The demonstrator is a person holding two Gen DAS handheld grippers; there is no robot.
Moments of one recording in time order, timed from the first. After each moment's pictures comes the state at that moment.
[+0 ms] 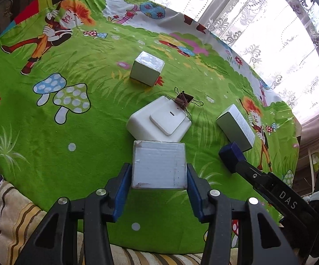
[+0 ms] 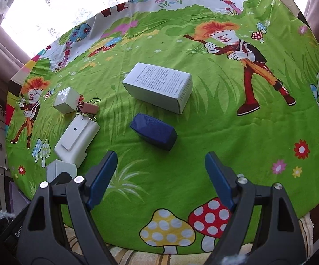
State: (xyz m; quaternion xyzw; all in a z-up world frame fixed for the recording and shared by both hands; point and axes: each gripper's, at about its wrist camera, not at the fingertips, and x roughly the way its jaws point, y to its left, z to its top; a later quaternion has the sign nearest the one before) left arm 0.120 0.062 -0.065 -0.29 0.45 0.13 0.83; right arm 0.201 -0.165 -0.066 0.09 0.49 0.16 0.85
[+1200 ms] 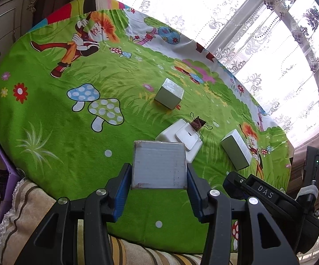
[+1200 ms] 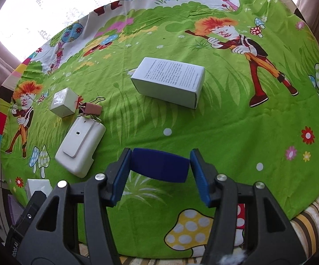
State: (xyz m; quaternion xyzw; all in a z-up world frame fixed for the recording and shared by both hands) left arm 0.077 0.091 -0.051 -0.32 0.38 0.15 0.85; right arm 0.180 -0.135 -0.060 0.09 0.49 0.15 0.85
